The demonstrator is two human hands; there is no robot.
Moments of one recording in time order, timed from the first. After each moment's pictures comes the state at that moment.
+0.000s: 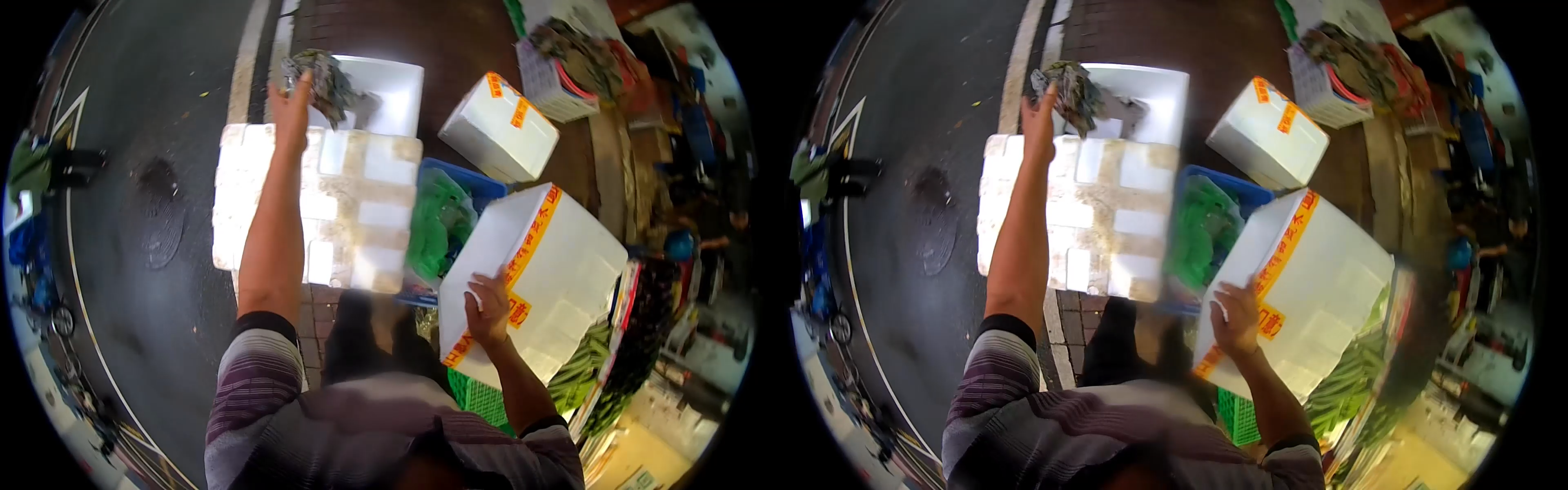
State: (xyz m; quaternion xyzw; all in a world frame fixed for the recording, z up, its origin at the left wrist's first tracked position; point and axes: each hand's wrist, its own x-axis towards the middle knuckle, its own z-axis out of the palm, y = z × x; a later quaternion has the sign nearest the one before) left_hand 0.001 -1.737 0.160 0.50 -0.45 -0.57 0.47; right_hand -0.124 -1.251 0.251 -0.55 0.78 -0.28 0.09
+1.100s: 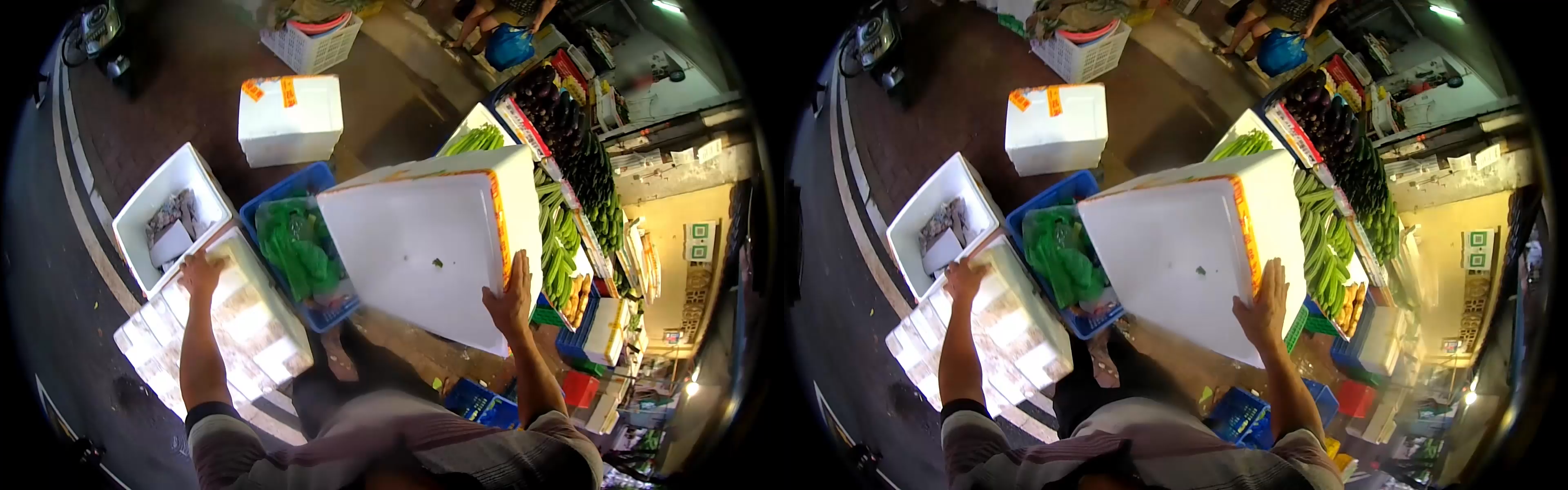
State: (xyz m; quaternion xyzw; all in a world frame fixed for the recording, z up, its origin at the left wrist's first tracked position) left_hand -0.107 -1.551 0.097 0.37 -0.90 -0.13 -0.16; right_hand -0.155 -0.953 0.341 -0.08 0.99 -0.08 -0.07
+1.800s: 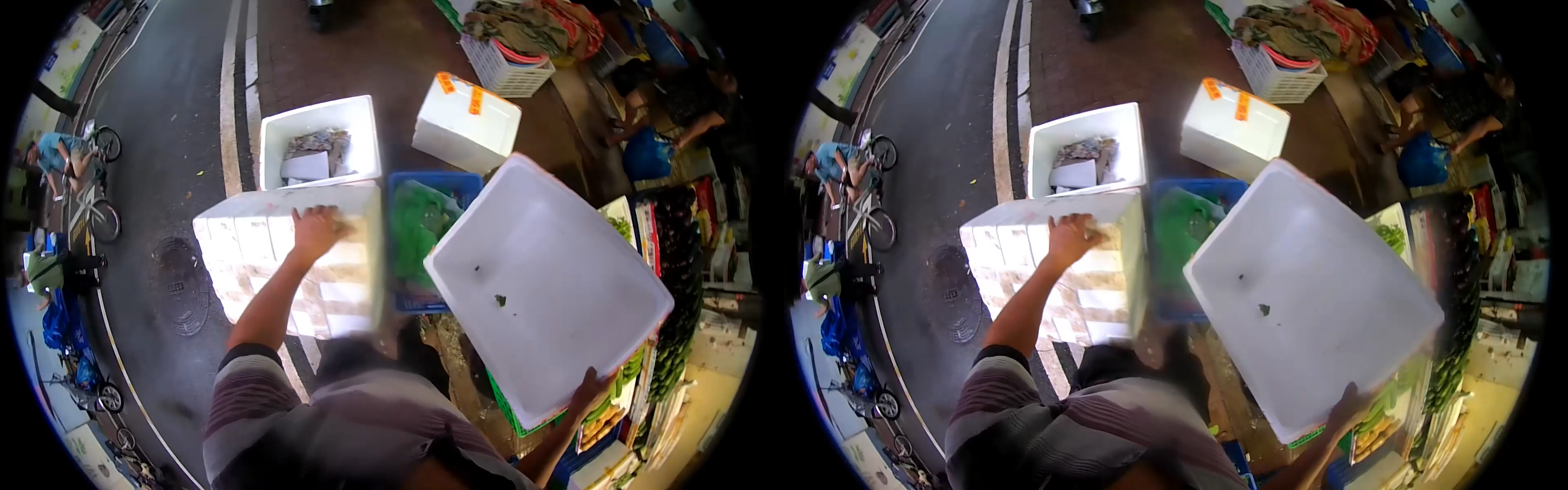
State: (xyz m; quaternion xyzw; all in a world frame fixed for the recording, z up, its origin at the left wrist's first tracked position) left_hand -0.015 -1.530 0.159 0.31 -0.94 -0.12 -0.03; right_hand -0.149 -0.910 0.370 0.13 0.93 -0.31 -0.11
